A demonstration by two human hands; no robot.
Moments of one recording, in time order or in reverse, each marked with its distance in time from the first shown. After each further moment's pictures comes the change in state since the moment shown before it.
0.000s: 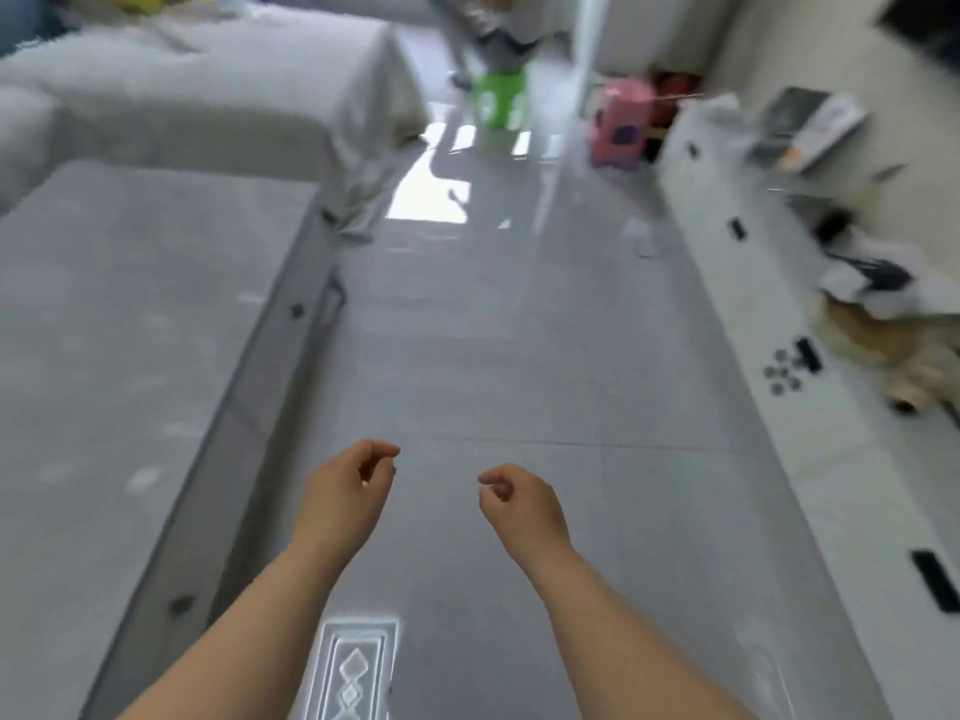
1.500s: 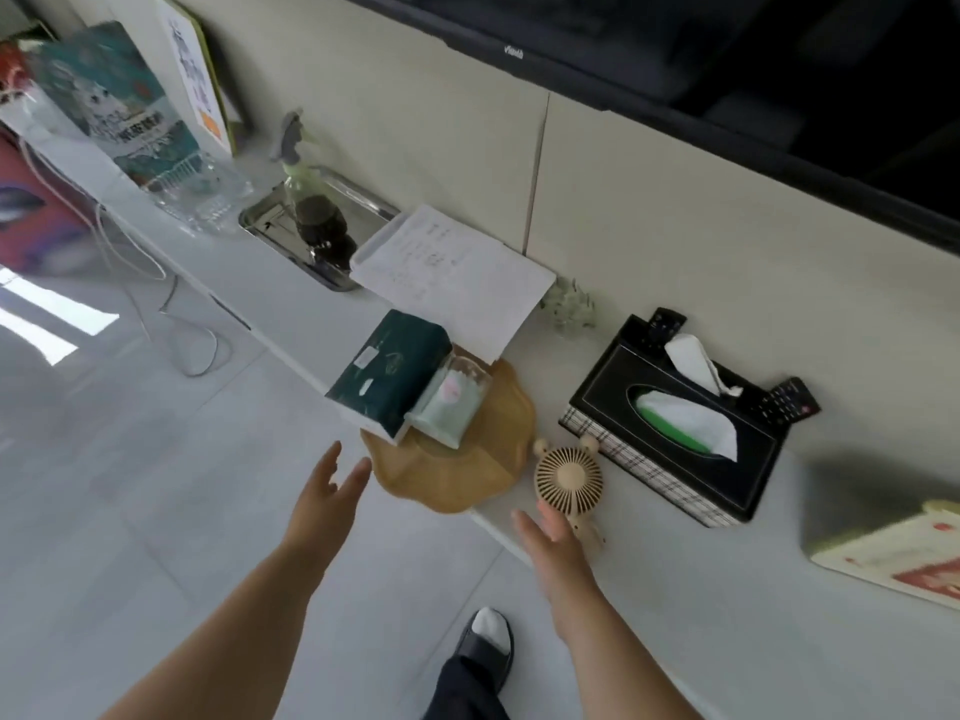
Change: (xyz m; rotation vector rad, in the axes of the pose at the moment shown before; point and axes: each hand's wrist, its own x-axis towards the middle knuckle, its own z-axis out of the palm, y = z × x) left_hand 0.328 0.546 0.843 0.218 -0.755 0.089; right_hand 0.436 0.477 -0.640 1.091 0.624 0.675
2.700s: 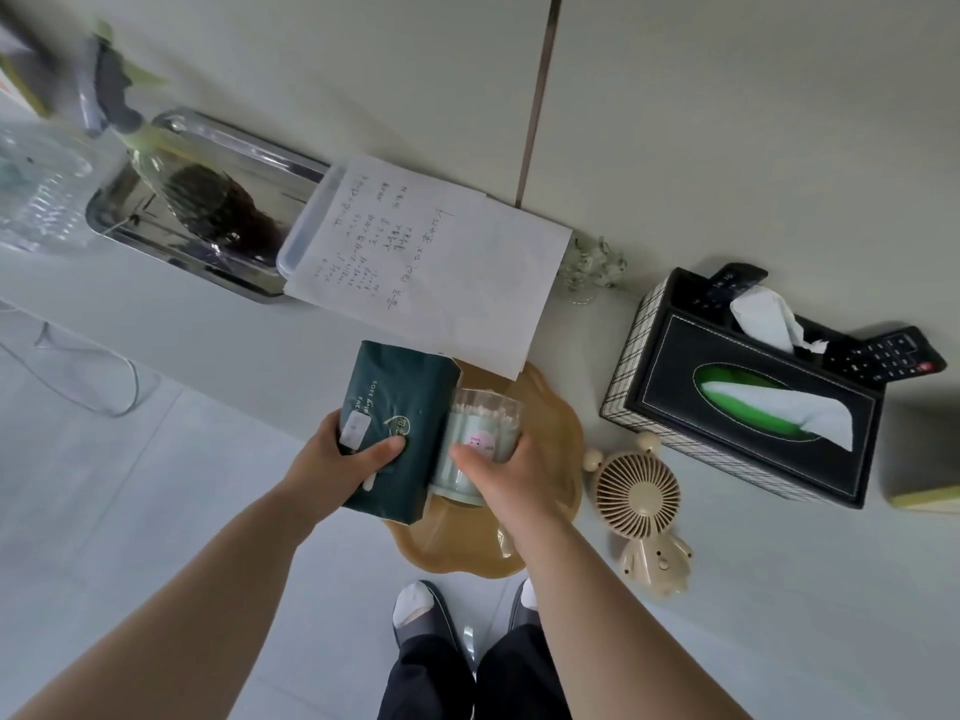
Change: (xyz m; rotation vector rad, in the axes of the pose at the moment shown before) left_hand 0.176 0.046 0.003 0.213 -0.427 0.005; right_hand 0.116 -0.085 0.095 0.024 0.209 0.122
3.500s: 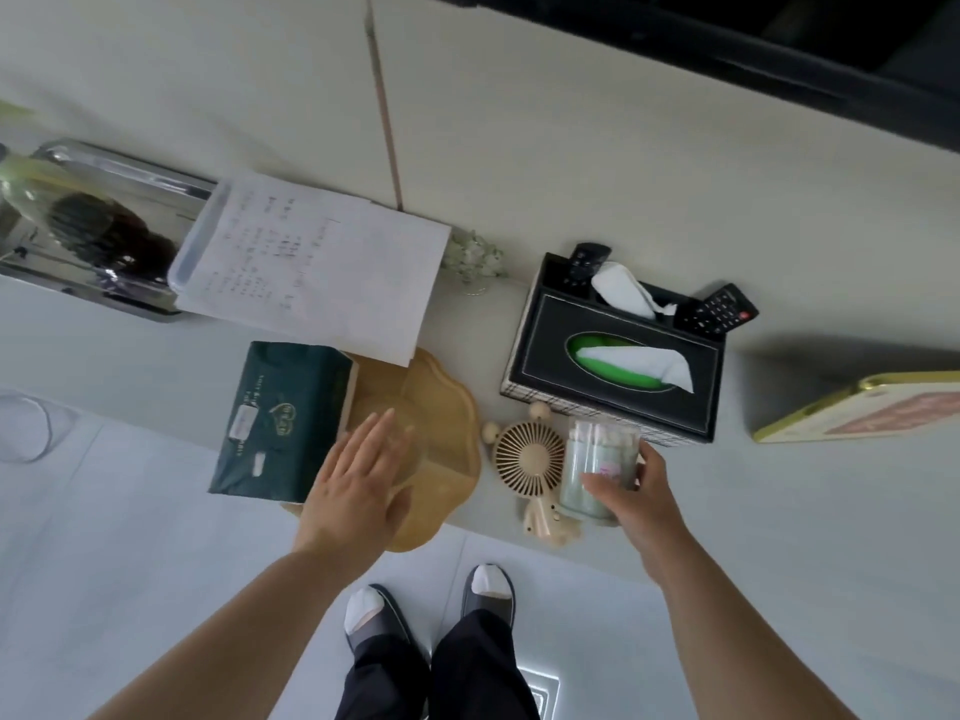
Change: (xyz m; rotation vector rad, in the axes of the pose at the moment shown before) left_hand -0.070 0.012 0.095 0.976 0.009 0.728; right_hand -0.034 0.081 -0.188 0.279 0.191 -0.029
